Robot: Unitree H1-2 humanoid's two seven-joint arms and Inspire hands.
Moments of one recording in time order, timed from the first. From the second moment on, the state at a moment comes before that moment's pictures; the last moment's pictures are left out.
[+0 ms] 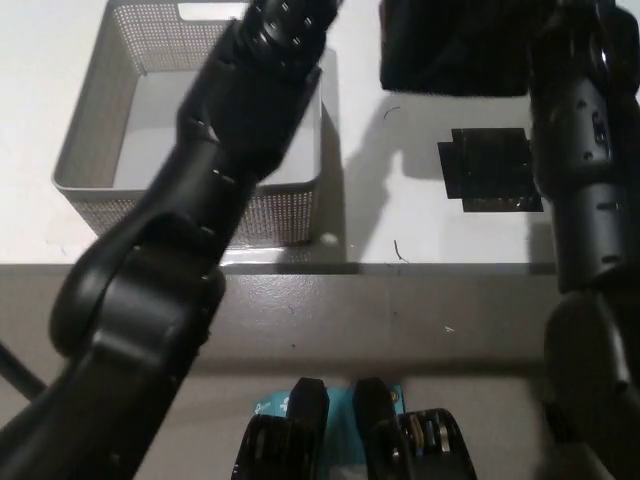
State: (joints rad) left_arm -1.39 0.05 -0.14 0.95 0.13 -0.02 -0.01; right_arm -1.25 -0.06 -0.35 0.77 0.44 -0.07 -0.11
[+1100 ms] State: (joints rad) left_arm -1.24 0.28 0.03 0.41 0.13 0.22 -0.01; right_arm -1.57 0.07 -0.20 1.17 0.40 -0.06 -0.09
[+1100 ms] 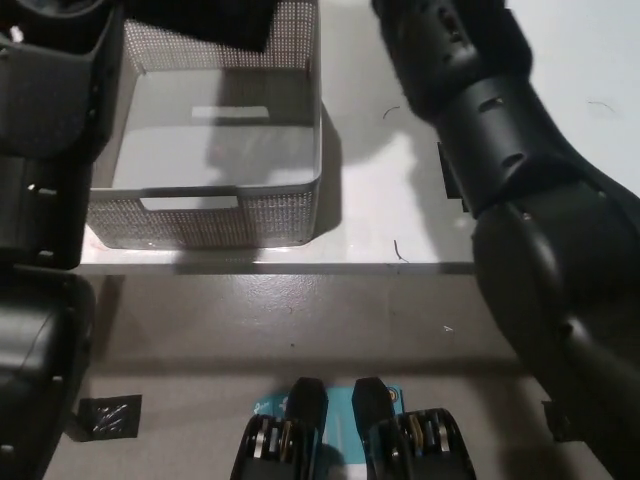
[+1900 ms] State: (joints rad) left_arm -1.19 0.50 0.09 0.57 0.14 0.23 -0.03; right_arm -1.63 0.04 0.24 1.35 0.09 -0.08 -0.26
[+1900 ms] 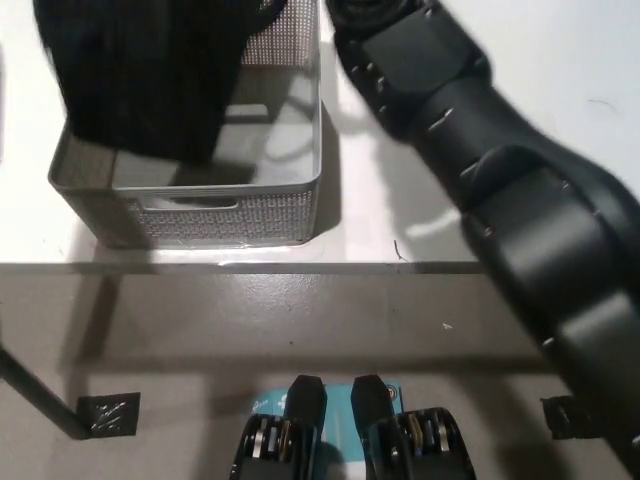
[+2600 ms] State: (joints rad) left_arm -1.28 0.58 0.09 0.46 0.11 0.22 -0.08; right_arm -1.68 -0.01 0.24 1.17 -0.09 -0.18 -0.37
